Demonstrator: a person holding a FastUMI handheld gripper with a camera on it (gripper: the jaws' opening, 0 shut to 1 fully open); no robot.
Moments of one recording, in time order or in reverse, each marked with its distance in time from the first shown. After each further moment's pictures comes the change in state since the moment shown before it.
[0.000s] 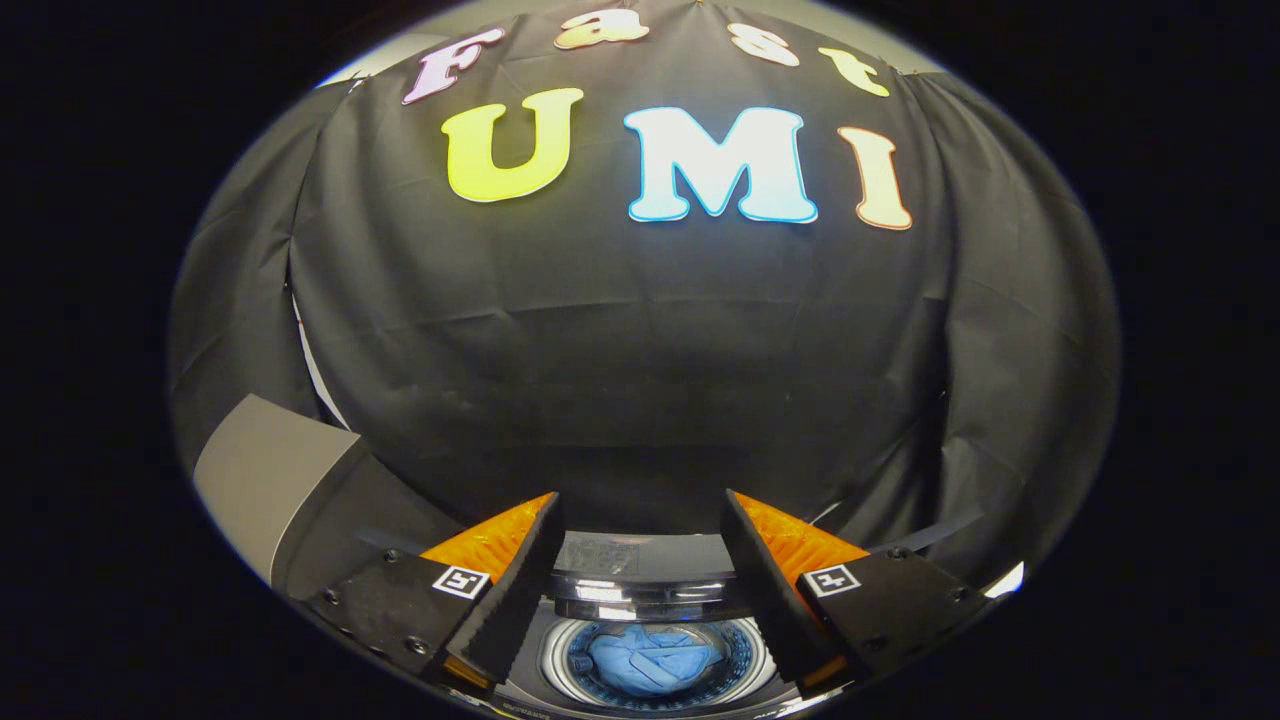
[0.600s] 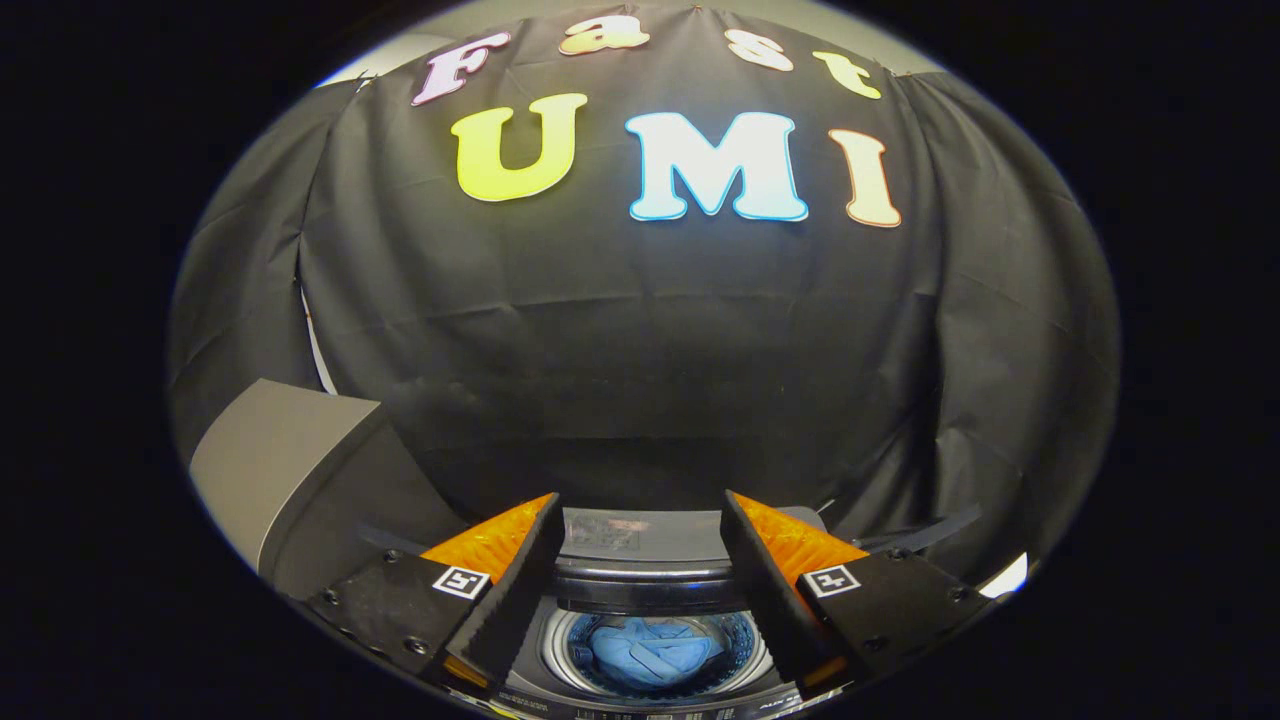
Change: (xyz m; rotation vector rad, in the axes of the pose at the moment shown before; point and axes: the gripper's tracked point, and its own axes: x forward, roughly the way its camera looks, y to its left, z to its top) arm -0.028 0.002 -0.029 0.001 -0.009 -0.001
